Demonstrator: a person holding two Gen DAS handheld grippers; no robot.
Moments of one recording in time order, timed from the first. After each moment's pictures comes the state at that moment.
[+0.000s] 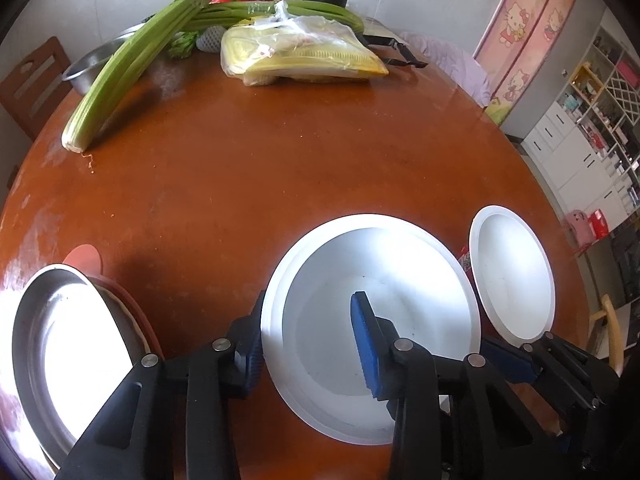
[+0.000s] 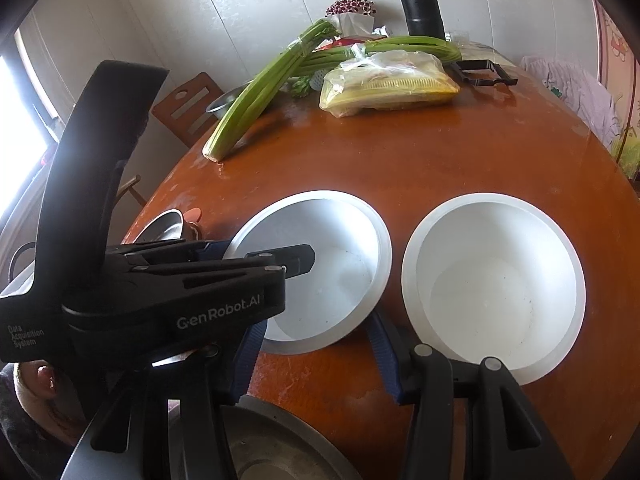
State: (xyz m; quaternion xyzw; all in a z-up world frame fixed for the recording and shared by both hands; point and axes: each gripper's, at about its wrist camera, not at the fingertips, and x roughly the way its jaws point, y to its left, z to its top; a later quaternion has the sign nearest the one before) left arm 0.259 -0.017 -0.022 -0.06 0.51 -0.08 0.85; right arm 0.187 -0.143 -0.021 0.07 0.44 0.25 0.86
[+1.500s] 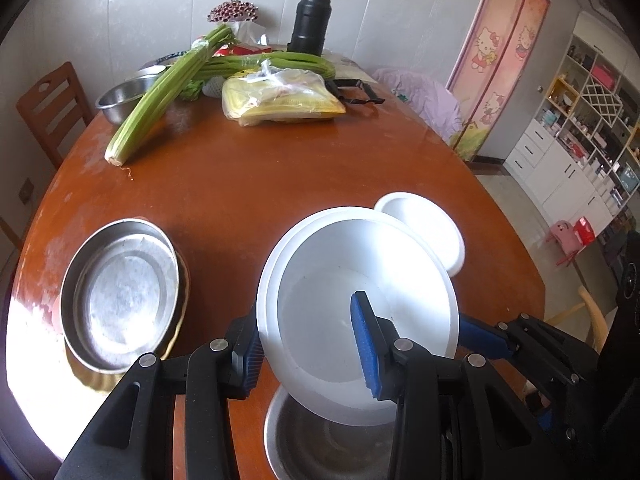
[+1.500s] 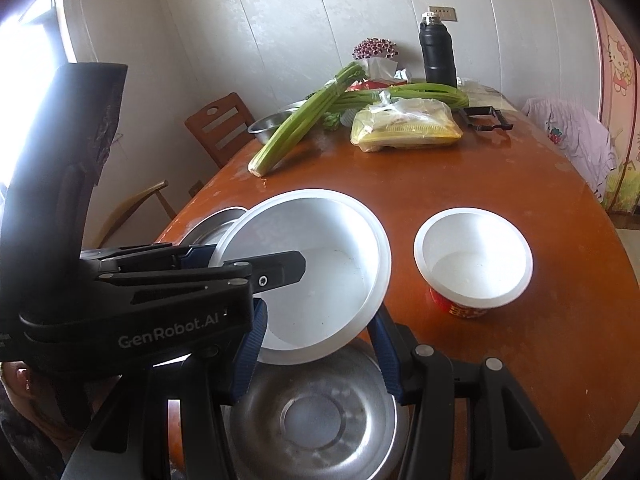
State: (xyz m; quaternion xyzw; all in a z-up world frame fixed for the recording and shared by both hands) left arm 0.150 -0.023 0.044 -0.06 0.45 -0.09 0.89; right arm 0.103 -0.152 0.023 0.05 0.37 0.26 0.89
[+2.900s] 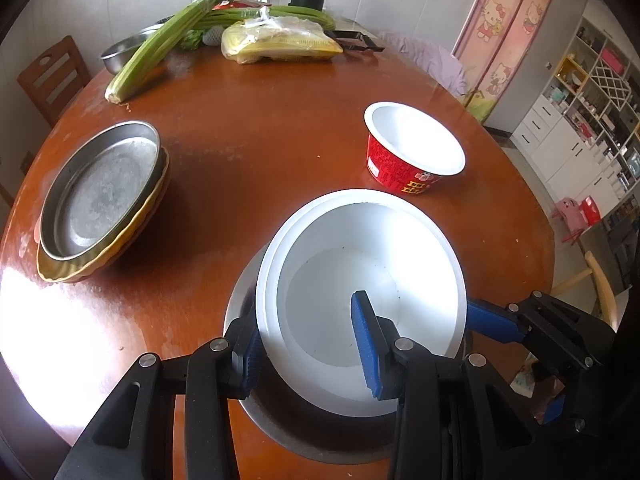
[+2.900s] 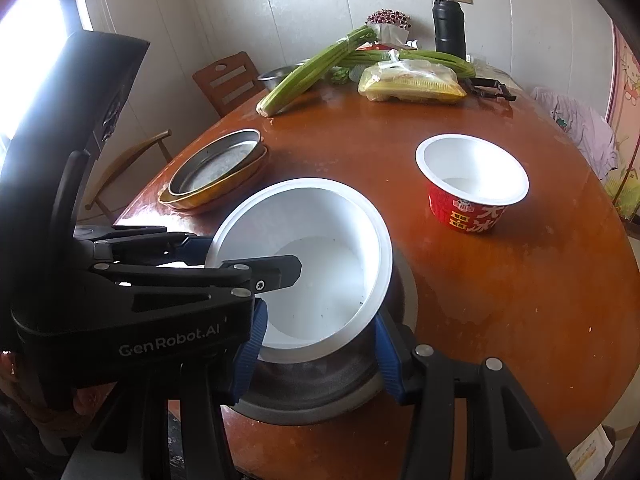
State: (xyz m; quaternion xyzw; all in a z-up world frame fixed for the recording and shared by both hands) left arm 0.101 -0.039 -0.008 -0.05 0.50 -0.09 0.86; right arm 0.054 -0.158 -0.017 0.00 0.42 0.27 0.87
